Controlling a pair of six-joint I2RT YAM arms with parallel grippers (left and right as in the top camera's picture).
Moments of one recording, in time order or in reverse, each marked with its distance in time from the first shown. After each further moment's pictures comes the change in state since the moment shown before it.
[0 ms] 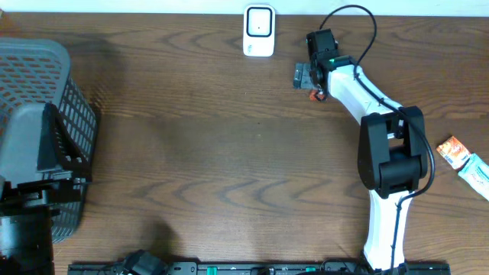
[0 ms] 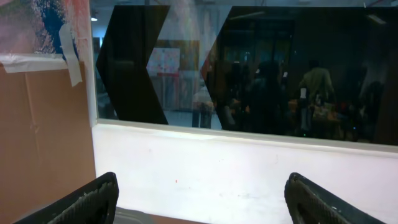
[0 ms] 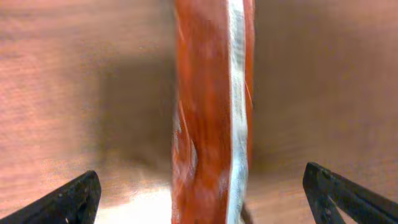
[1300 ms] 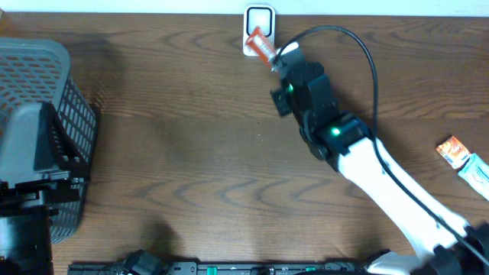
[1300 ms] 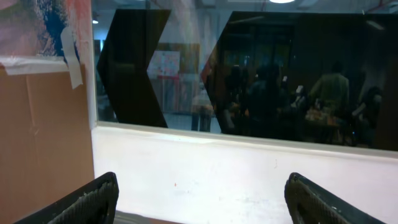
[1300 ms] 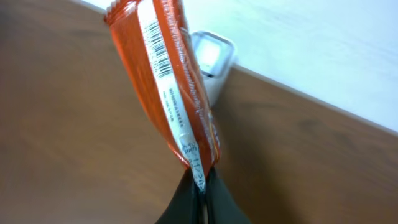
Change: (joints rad) left arm 0.000 0.000 0.001 0.017 0.000 0.000; right arm 0.320 -0.735 -0.488 0.332 0.090 -0.430
